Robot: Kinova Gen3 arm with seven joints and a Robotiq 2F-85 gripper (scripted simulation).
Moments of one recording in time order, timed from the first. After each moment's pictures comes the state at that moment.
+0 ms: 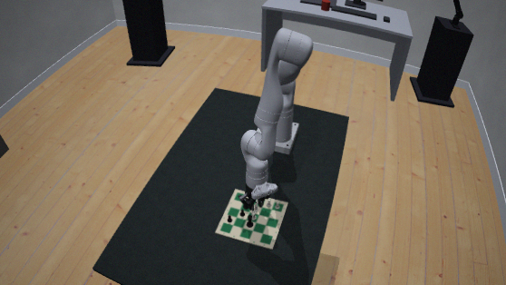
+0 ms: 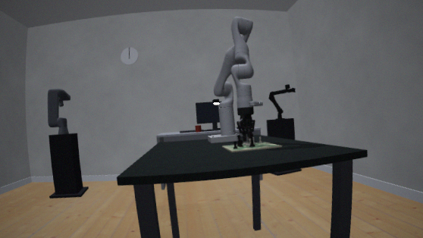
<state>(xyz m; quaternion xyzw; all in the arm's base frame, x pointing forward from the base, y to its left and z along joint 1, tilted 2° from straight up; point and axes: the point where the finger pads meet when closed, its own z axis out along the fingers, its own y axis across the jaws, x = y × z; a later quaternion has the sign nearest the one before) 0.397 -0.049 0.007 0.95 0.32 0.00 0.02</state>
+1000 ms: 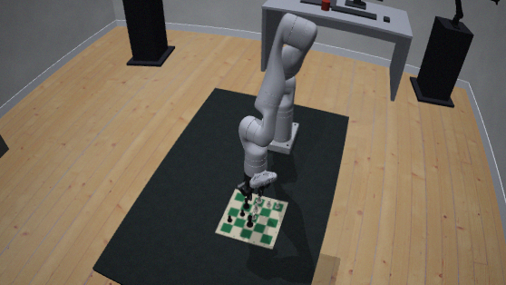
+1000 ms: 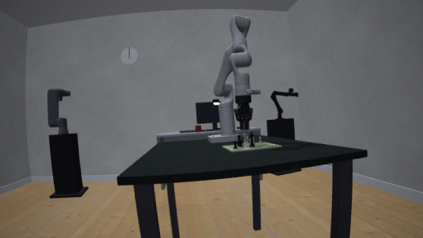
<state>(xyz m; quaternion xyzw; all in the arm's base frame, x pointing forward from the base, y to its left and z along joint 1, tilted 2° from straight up) 0.390 -0.053 0.063 0.95 0.31 -0.01 0.02</state>
